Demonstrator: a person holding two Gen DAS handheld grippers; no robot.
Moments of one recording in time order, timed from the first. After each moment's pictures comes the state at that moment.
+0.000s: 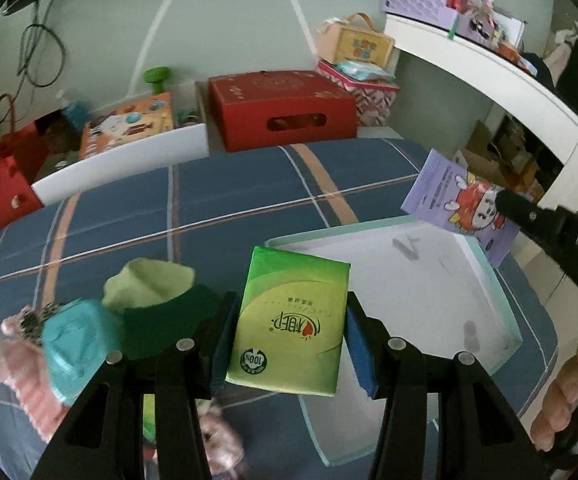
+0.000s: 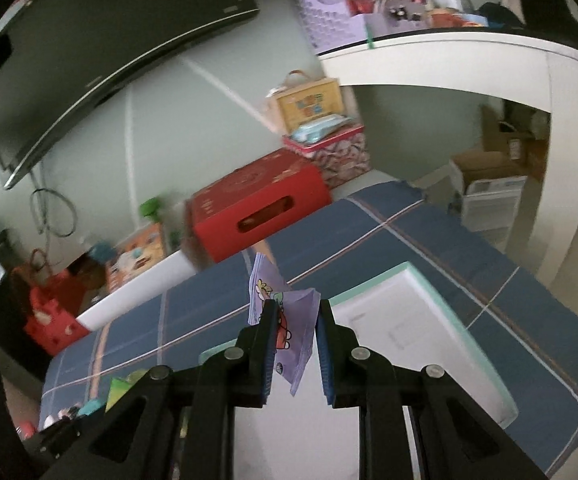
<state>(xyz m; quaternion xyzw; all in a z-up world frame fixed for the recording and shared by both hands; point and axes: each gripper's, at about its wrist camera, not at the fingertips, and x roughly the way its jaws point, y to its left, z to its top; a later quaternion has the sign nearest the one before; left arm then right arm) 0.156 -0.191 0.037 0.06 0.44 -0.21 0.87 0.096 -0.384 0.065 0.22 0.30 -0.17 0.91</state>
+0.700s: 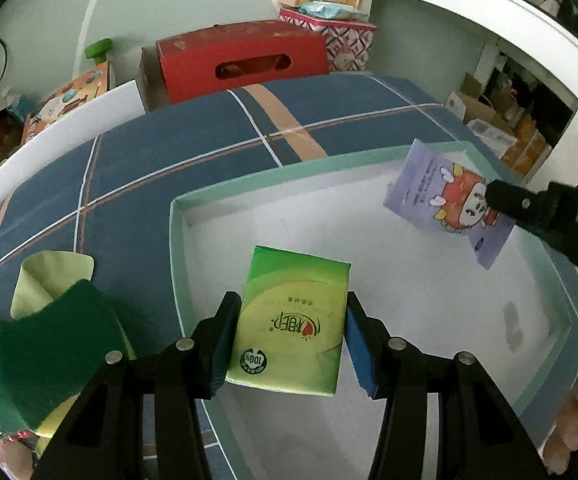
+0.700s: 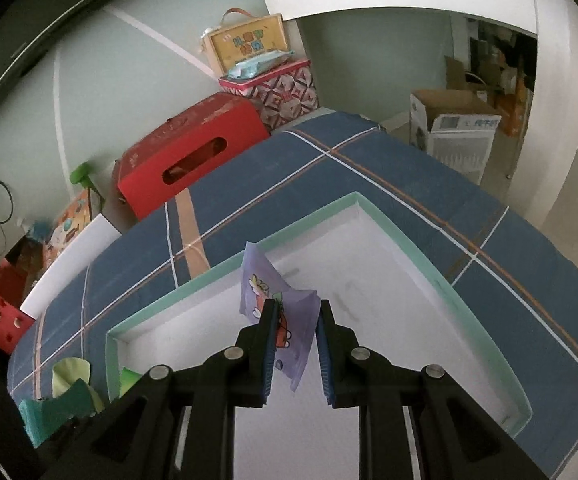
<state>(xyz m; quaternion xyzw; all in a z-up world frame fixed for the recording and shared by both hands) 0.174 -0.255 -0.054 0.10 0.48 -0.23 0.84 0.119 -0.424 -0.021 0.23 0.39 -0.22 0.86</state>
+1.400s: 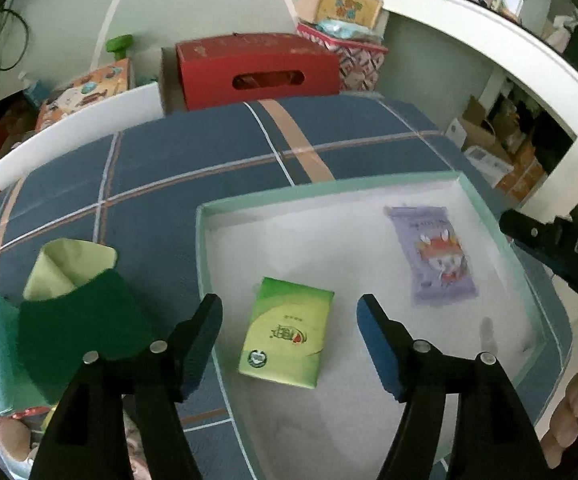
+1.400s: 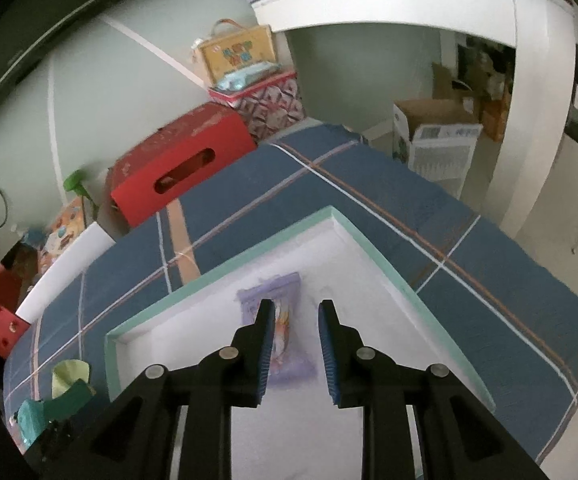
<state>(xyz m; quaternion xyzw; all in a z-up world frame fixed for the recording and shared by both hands) 0.168 -0.234 -0.024 0.06 0.48 -0.22 0.85 0.104 -0.425 0.004 0.22 0.39 -0.24 0.86</state>
